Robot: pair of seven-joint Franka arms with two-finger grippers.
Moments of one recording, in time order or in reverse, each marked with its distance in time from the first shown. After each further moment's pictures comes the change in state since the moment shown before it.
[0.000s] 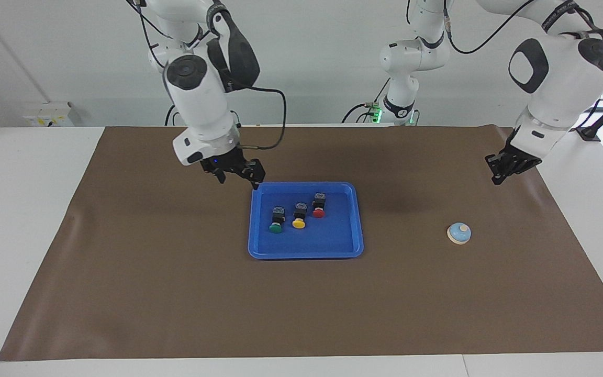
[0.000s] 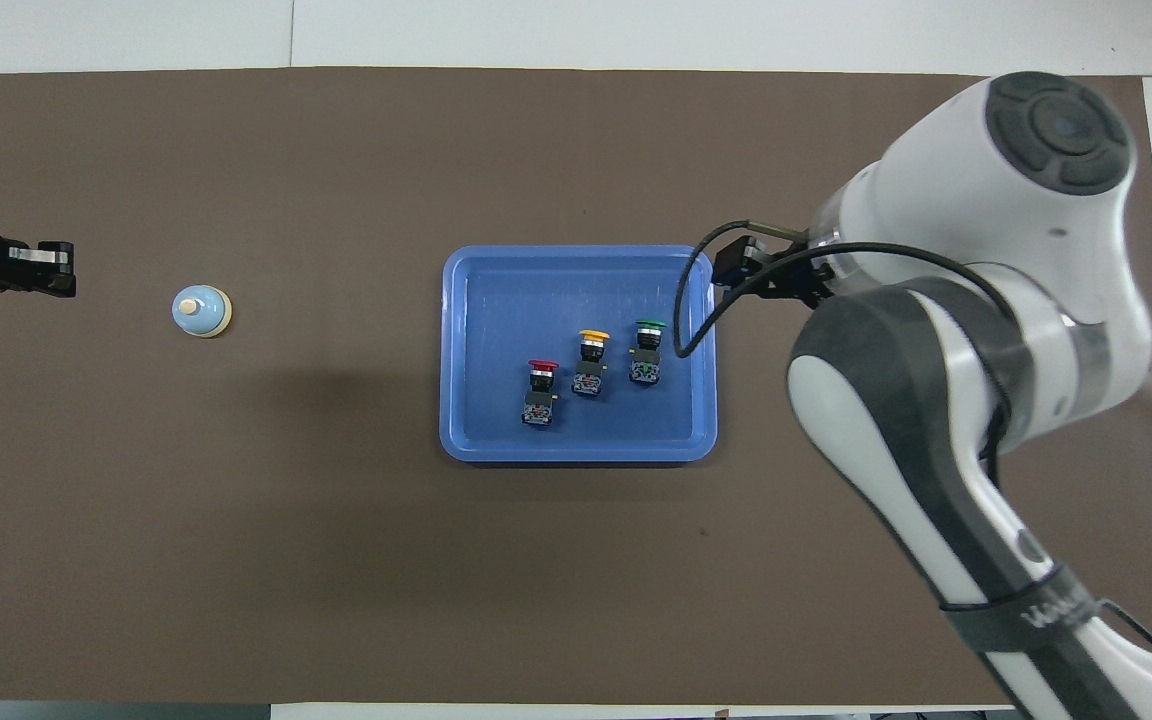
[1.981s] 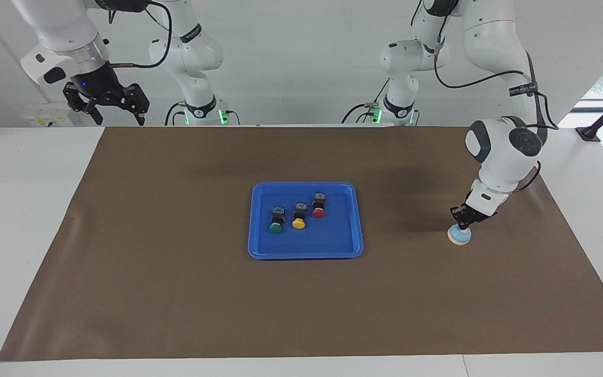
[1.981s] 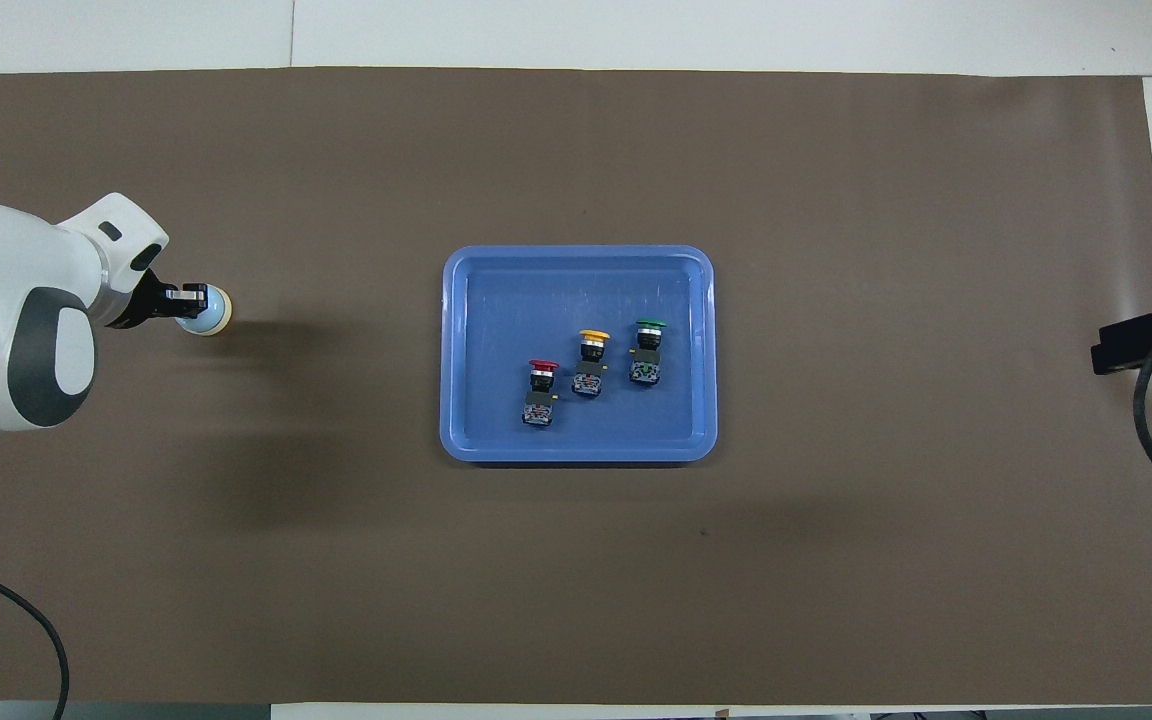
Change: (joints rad) left arm -0.002 0.133 0.003 -0.302 0.001 0.484 -0.006; right arm -0.262 -0.232 -0.013 0.061 -0.161 -0.344 -0.472
